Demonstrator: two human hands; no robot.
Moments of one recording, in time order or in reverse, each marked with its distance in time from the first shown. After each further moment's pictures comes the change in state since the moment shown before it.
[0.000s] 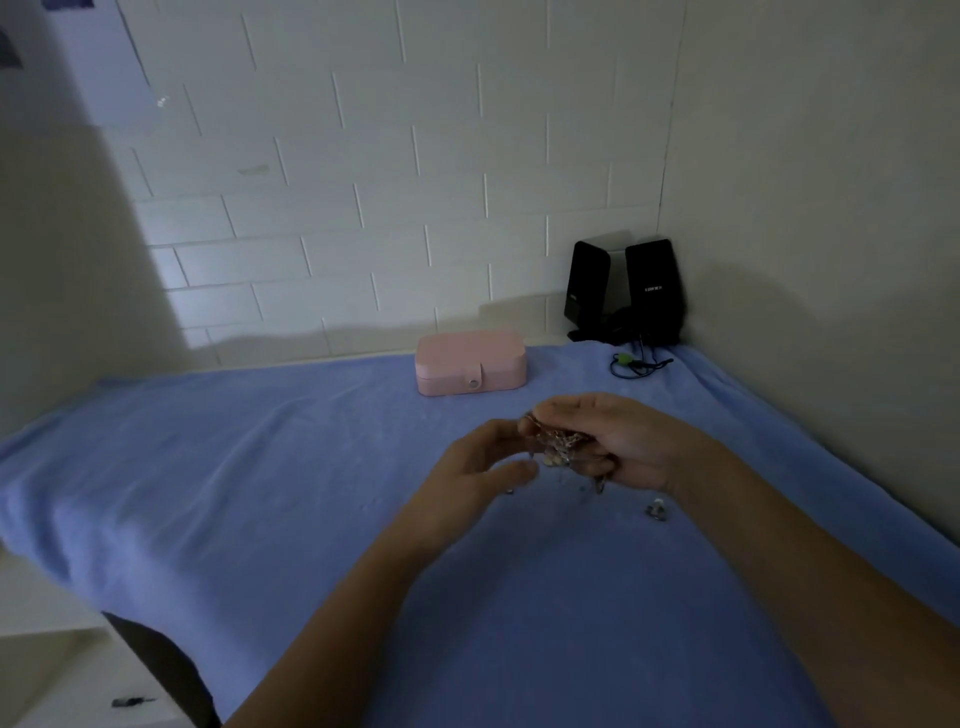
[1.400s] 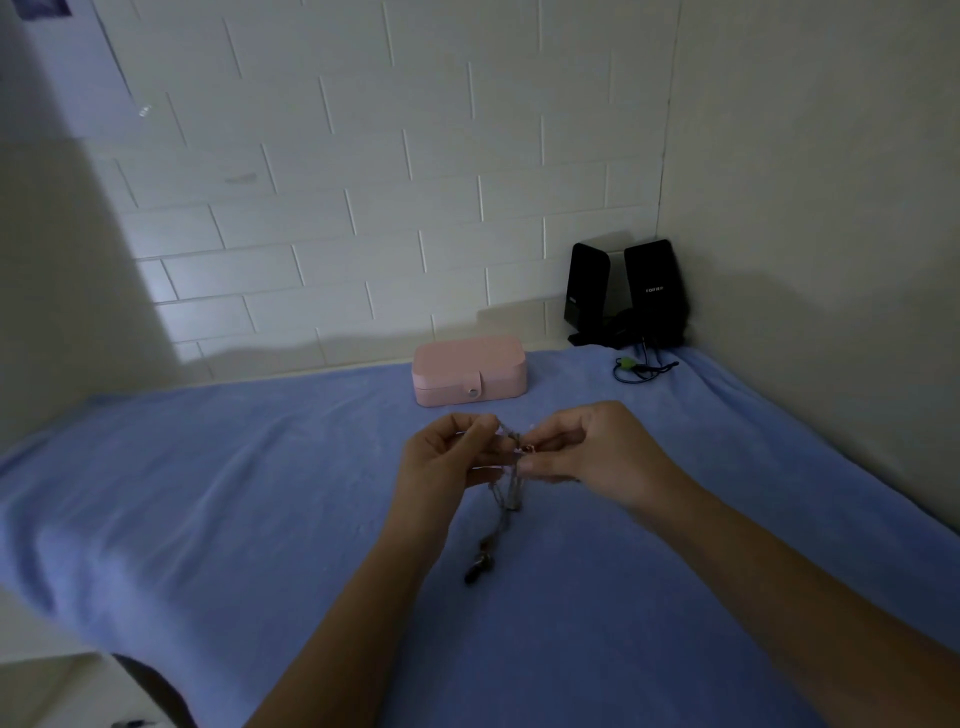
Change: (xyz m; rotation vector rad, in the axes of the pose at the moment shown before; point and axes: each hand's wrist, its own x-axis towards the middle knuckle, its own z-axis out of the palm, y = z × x) left_hand 0.018 0.001 -0.007 -0.283 0.367 -0.052; right_hand 0.001 0.006 0.028 -0.335 0.419 -0.166
